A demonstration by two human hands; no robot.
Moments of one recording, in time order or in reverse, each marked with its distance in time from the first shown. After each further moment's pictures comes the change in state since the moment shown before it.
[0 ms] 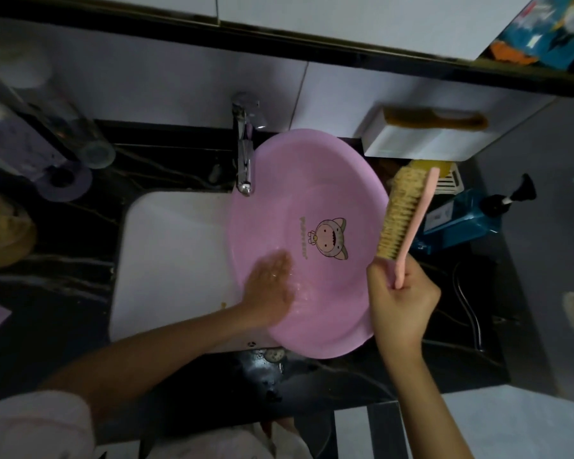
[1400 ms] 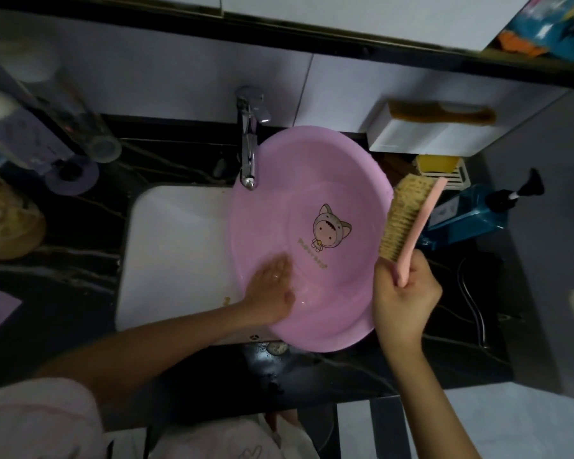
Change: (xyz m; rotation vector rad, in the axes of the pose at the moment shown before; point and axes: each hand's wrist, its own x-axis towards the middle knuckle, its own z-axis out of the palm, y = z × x) left_hand -0.009 -0.002 0.006 0.027 -0.081 0.030; right_hand -0.002 0.008 0.001 -0.010 0.055 0.022
